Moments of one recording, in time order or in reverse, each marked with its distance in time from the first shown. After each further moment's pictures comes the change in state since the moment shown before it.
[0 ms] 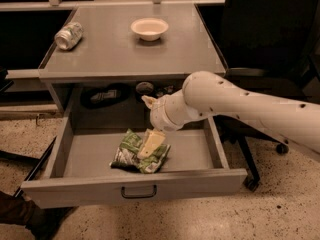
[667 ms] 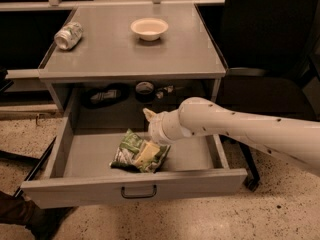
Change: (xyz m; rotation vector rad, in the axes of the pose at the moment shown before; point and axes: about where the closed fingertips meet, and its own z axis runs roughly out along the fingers) arm 0.037 0.005 0.061 0.054 -0.044 0.095
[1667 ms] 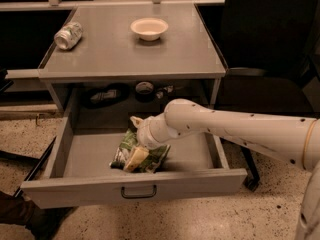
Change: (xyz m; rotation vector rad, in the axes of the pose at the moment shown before) arm -0.006 0.018 0.048 -0.118 -0.025 -0.002
